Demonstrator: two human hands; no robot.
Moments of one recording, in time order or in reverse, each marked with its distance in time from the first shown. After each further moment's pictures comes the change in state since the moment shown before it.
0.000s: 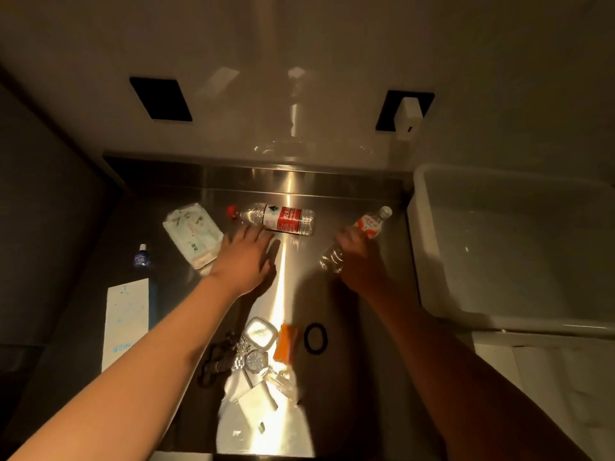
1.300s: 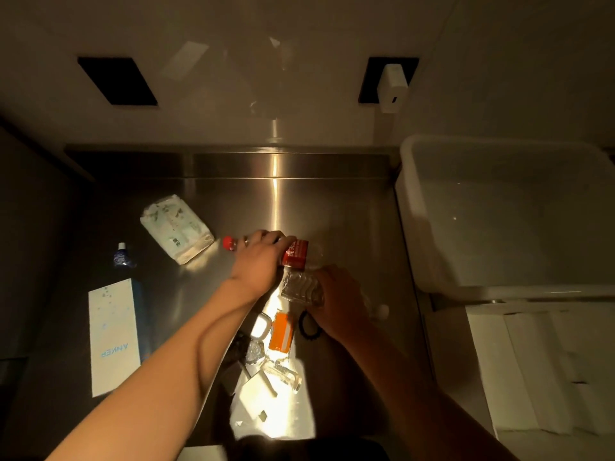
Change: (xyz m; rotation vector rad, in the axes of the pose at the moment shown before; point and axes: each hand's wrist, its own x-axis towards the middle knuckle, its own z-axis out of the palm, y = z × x) left_hand 0.009 0.049 0.027 -0.091 -0.044 0.074; right_hand -0.092 -0.048 0.047 0.261 0.000 0.152
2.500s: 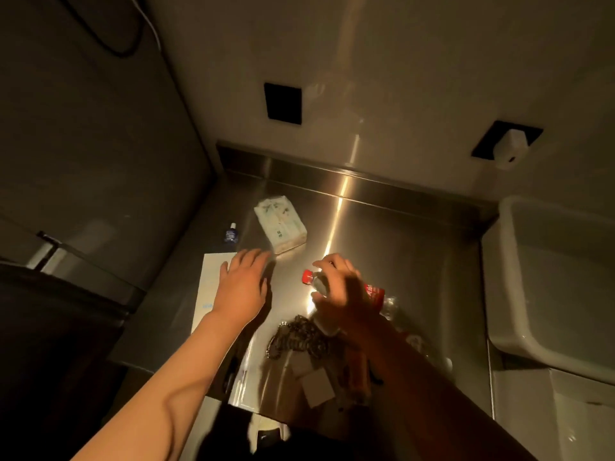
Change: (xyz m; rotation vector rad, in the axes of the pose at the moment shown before) left_hand -0.175 -0.115 -0.036 -0.122 0.213 -0.454; right_hand 0.036 -0.142 0.015 0.079 0.016 -0.457
